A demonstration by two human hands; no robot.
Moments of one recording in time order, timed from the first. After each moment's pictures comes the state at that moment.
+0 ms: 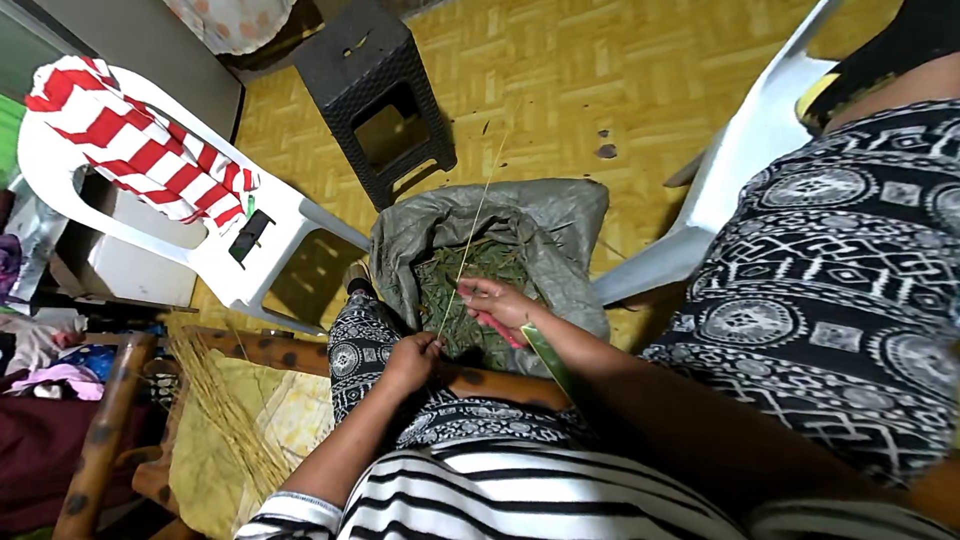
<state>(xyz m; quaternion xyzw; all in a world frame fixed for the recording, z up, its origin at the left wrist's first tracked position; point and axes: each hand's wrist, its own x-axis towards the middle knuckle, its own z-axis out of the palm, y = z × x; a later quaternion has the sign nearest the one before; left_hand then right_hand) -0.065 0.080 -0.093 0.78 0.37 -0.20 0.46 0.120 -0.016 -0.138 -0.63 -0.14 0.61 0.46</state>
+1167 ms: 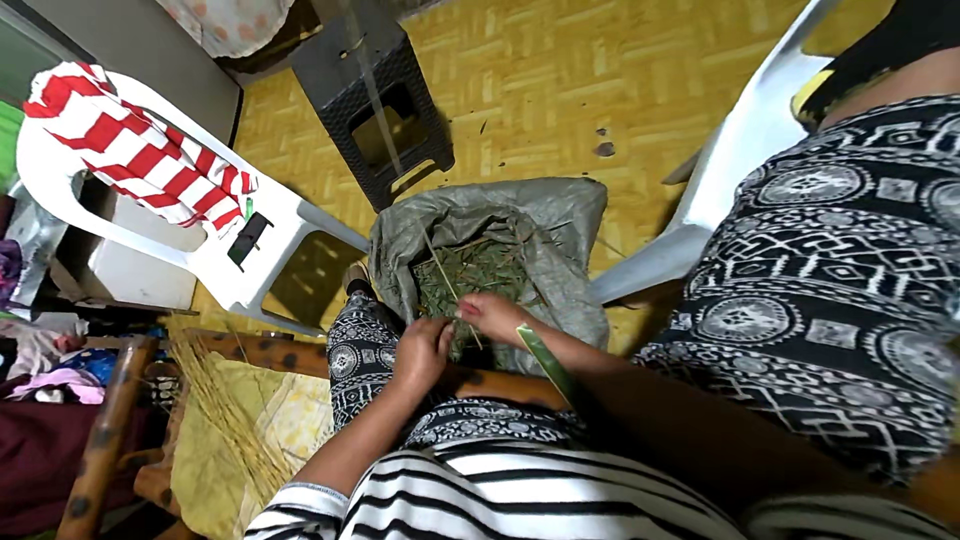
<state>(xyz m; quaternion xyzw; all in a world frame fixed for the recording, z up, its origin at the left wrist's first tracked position) -0.052 0.062 -0.102 0.89 0.30 -0.04 0.34 0.117 -0.015 -0.131 -0.72 -0.40 0.52 0.23</state>
